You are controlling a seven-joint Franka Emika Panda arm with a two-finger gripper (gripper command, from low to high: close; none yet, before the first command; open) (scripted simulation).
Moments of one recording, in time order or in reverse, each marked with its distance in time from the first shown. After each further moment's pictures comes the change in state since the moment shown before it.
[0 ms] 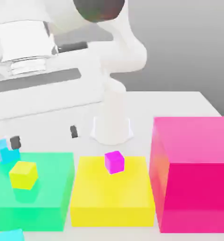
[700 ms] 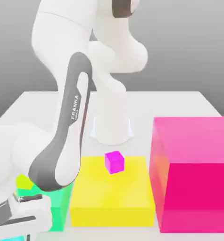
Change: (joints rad) arm -0.152 0.554 0.022 0.094 0.014 0.226 -0.265
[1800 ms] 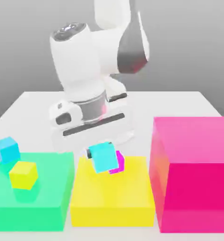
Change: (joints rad) arm 0.182 -0.922 0.110 -0.672 -0.258 -0.252 0.418
